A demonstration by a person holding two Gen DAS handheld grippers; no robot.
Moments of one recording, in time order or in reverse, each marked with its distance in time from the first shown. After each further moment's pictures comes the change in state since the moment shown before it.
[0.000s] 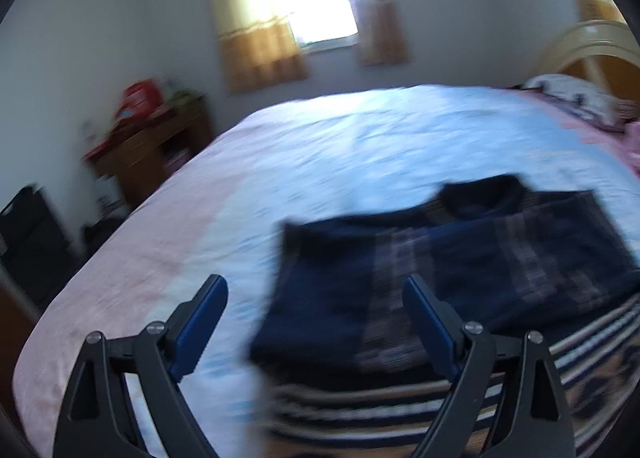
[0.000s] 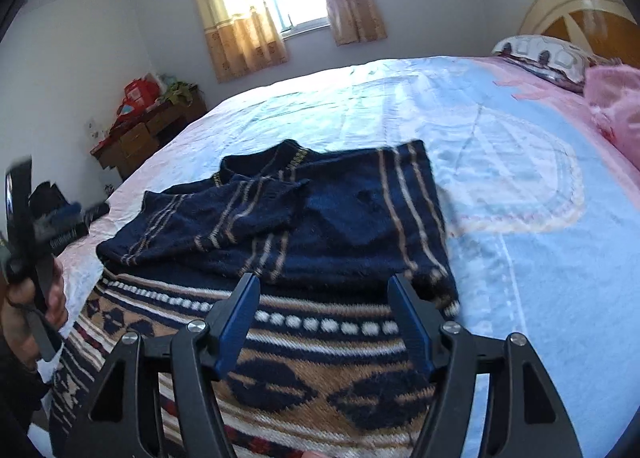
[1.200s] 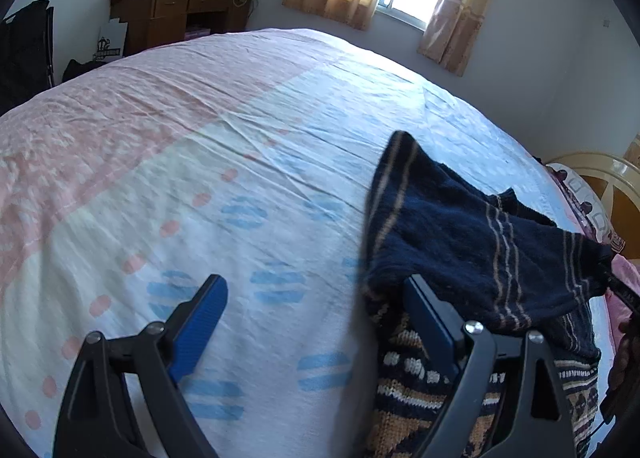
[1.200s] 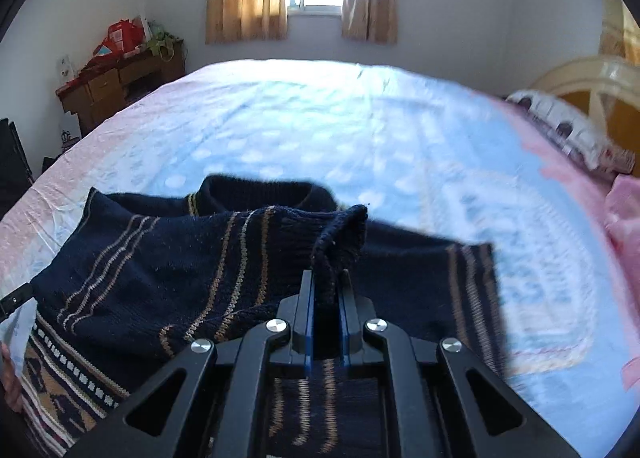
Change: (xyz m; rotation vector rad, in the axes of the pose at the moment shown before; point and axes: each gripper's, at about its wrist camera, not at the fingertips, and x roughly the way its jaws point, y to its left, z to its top) left arm 0.065 0.108 -0.072 -0.465 0.194 -0.244; right arm 0.101 0.089 0.086 -0.207 0.032 -0.240
